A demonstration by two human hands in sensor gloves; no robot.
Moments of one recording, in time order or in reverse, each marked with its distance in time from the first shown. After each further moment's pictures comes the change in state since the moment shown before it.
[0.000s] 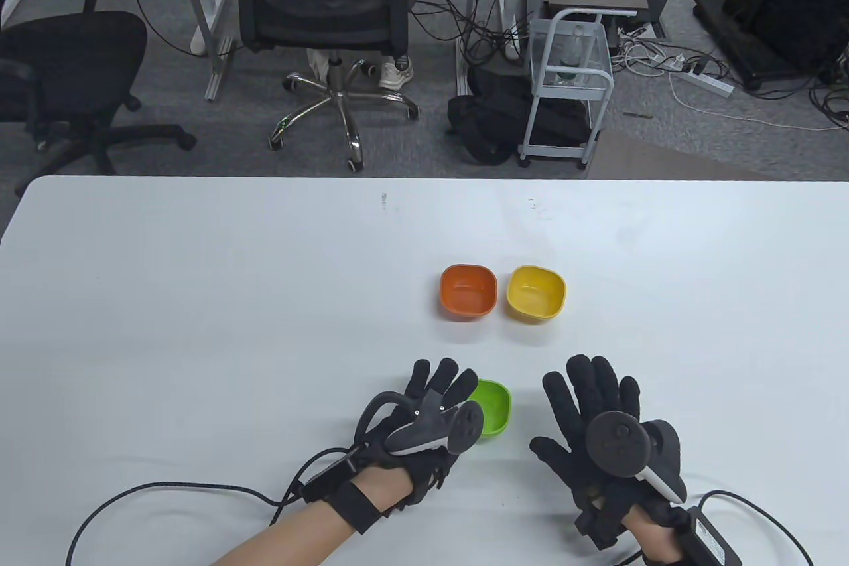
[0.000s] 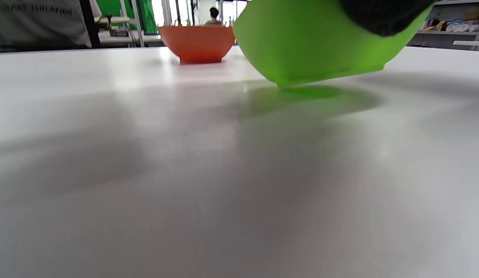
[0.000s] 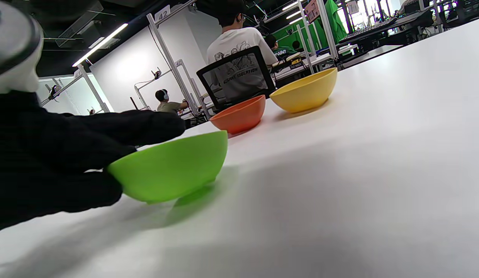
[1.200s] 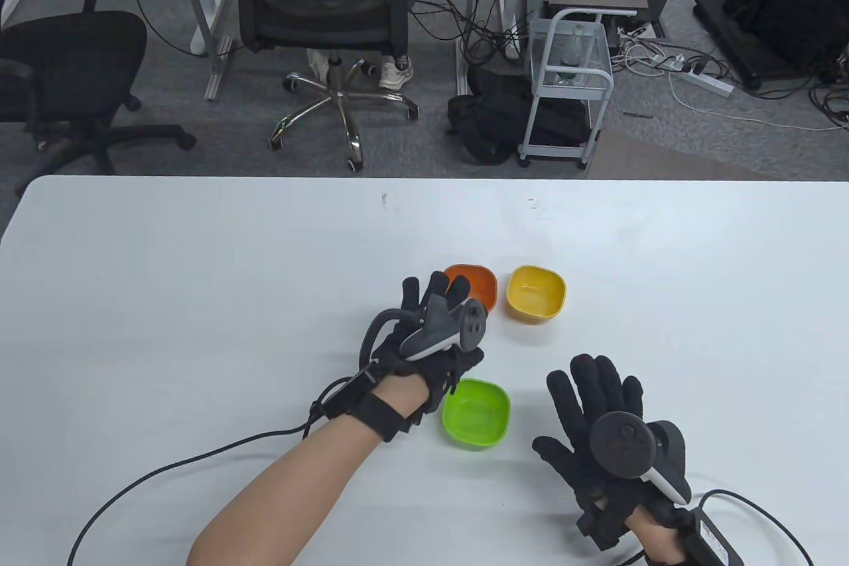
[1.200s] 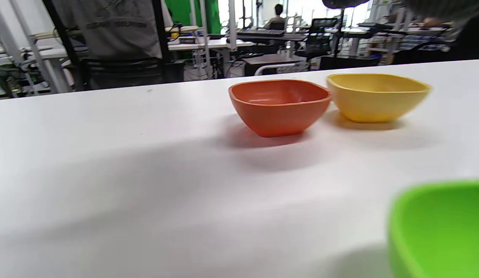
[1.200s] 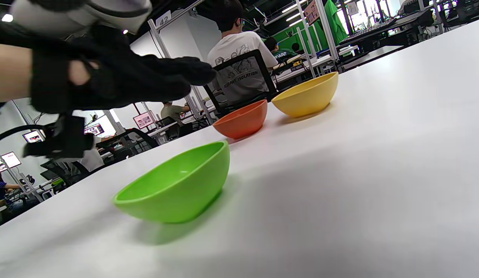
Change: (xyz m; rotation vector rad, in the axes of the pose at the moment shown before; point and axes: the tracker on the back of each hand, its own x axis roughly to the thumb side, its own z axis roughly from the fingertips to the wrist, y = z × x) left_hand -0.054 0.087 -0.096 -0.036 0.279 0.021; right_hand -0.001 -0.005 0.002 -0.009 -0.004 -0.024
